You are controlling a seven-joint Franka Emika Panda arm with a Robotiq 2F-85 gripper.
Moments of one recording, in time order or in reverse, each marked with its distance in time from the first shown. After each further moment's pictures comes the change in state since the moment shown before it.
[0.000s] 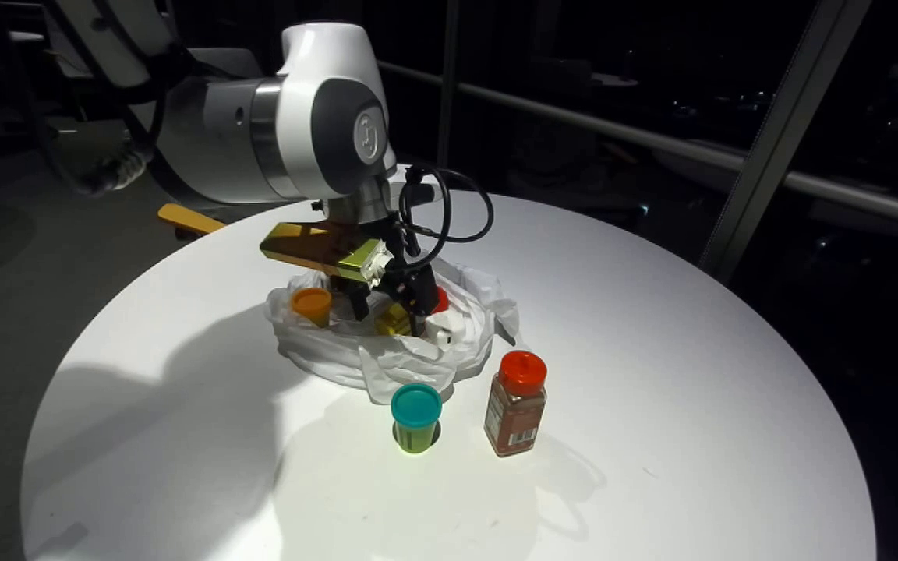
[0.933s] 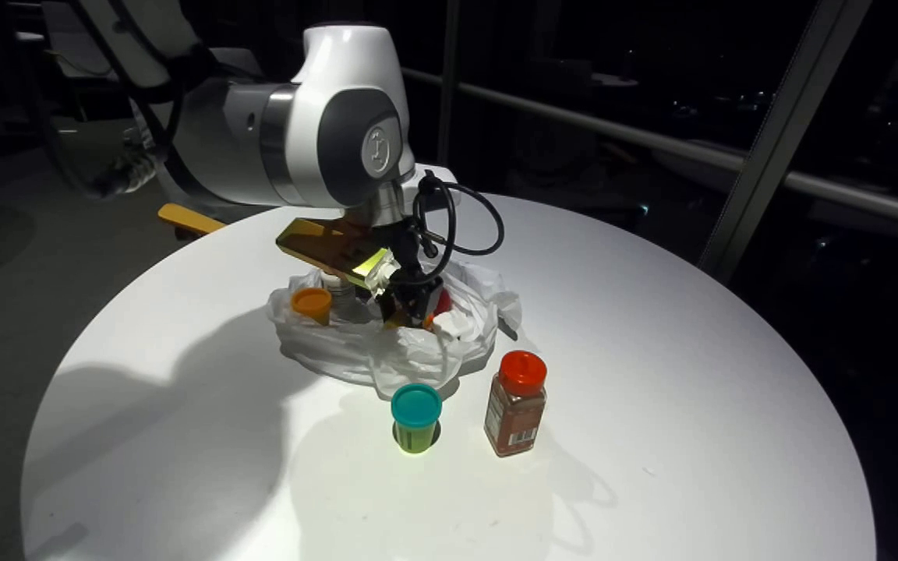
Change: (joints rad) arm -0.018 0.009 -0.005 0.001 0.115 0.067 0.000
